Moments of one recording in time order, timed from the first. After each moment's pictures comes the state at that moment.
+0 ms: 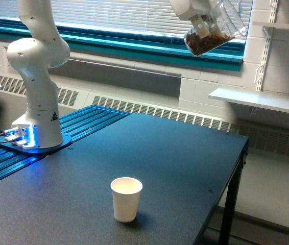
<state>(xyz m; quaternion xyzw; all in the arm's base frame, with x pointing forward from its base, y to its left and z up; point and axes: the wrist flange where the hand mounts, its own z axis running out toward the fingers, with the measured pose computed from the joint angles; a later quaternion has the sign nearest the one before) 0.560 -0.087 0.554 -0.86 0.40 -0.28 0.10</state>
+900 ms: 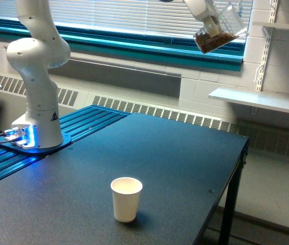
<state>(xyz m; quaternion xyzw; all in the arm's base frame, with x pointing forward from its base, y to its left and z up) 0.542 0.011 0.548 -0.89 0.33 -0.29 0.10</state>
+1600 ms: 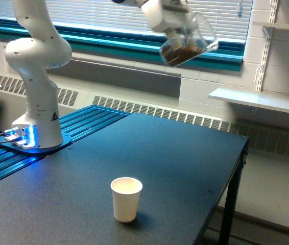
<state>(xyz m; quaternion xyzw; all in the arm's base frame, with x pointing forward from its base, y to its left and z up) 0.498 -0.092 0.515 -0.86 0.42 -0.28 0.08</state>
